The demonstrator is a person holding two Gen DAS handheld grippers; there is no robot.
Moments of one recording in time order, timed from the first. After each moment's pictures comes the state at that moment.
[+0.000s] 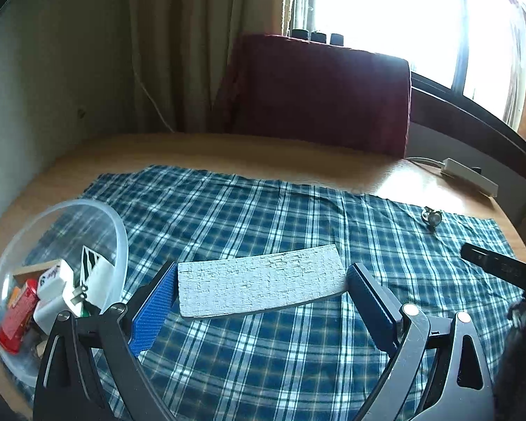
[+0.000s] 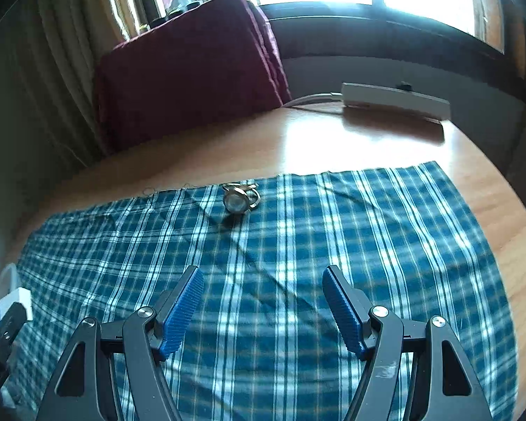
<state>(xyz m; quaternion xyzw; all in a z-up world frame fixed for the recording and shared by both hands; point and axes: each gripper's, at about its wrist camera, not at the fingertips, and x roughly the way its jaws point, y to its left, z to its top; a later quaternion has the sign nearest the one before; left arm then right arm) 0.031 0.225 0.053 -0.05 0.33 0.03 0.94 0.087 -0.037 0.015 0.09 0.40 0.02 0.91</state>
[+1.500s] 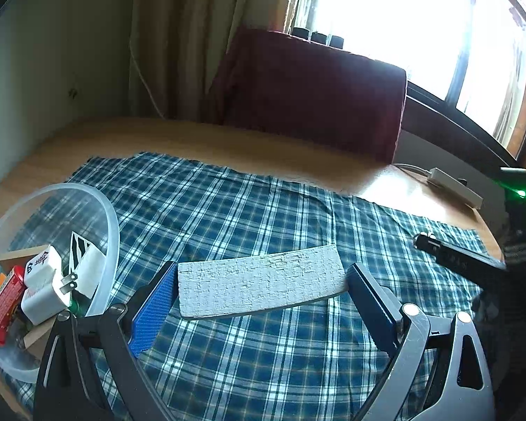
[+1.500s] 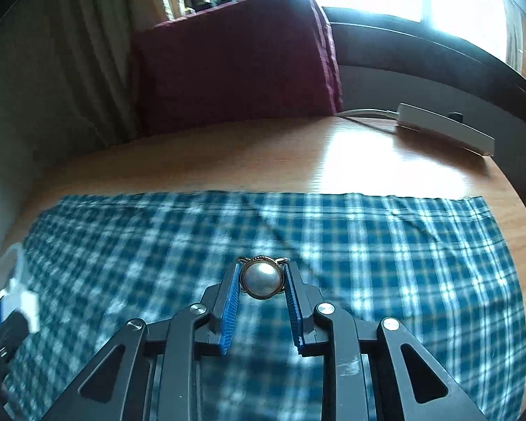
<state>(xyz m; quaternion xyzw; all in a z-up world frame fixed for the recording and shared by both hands) 0.027 0.233 0.056 -0.09 0.34 0.01 0.94 0.114 0.004 0.015 0.06 0.40 0.08 0.91</state>
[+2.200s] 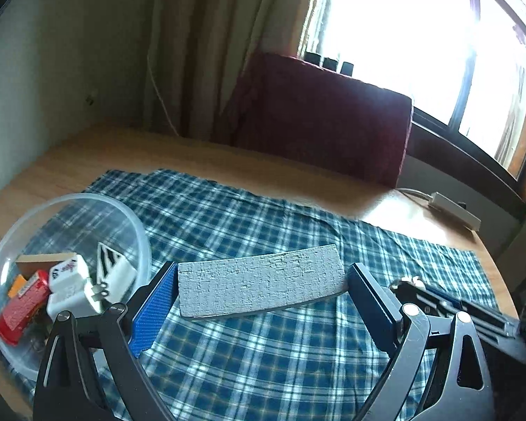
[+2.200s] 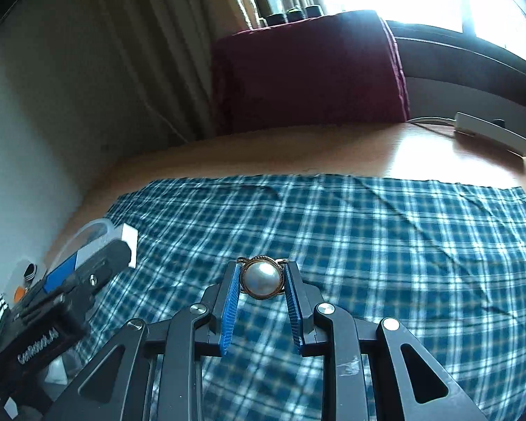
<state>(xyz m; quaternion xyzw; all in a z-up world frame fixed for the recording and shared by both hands) 0.009 0.258 0.073 -0.11 0.30 0.03 0.95 0.043 0.074 0.042 0.08 0.38 0.18 0.90</state>
